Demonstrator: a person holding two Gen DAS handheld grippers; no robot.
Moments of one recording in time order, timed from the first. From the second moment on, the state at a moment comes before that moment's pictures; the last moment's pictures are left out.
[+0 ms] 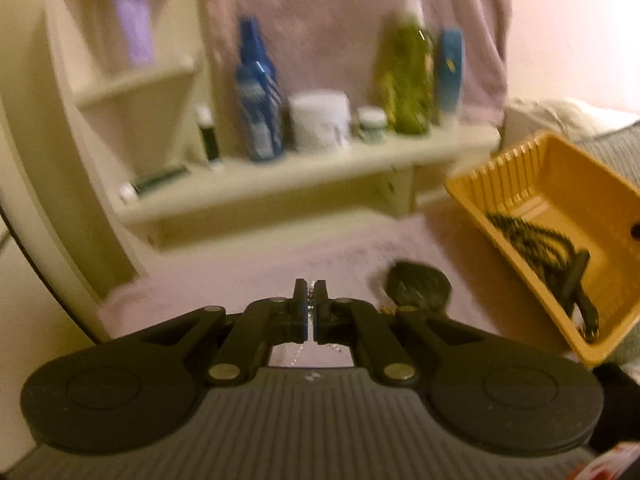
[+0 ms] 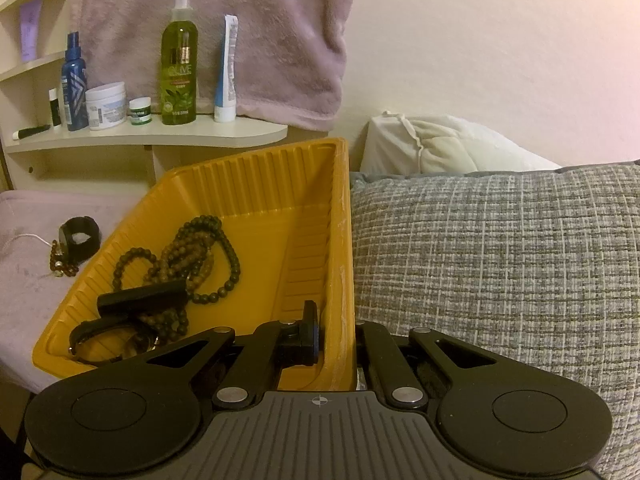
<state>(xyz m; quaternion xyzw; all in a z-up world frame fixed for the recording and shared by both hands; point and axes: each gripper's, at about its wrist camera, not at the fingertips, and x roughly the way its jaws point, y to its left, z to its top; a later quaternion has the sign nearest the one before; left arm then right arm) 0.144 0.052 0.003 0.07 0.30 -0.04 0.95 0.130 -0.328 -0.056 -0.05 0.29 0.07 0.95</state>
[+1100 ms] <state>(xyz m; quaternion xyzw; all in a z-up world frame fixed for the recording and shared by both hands) 0.156 -0.013 0.124 0.11 0.18 -0.21 0.95 0.130 -0.324 -0.050 -0.05 0.28 0.07 0.96</state>
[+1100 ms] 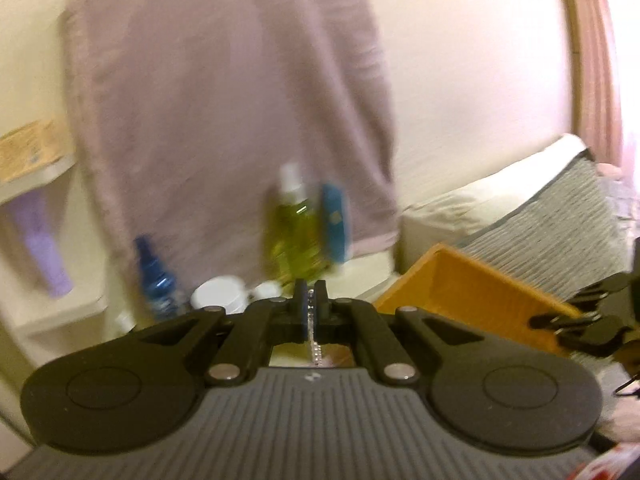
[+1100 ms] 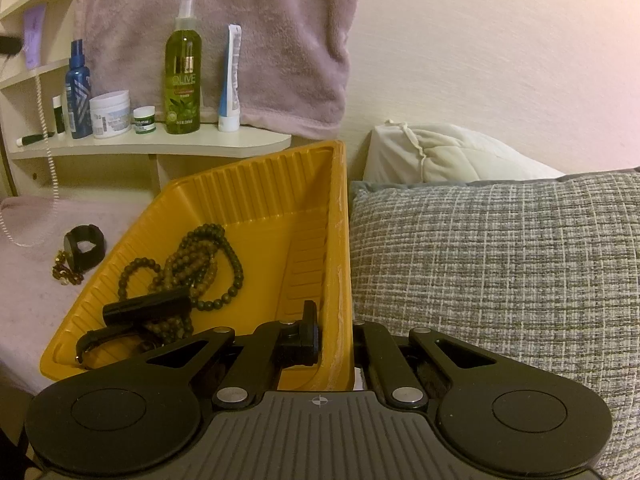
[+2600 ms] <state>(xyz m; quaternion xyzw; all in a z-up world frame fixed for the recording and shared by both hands) 0.193 -0.074 0.073 0.07 0.25 -0.27 0.93 0.128 -0.325 -0.052 -0.04 0.28 0.07 0.96</state>
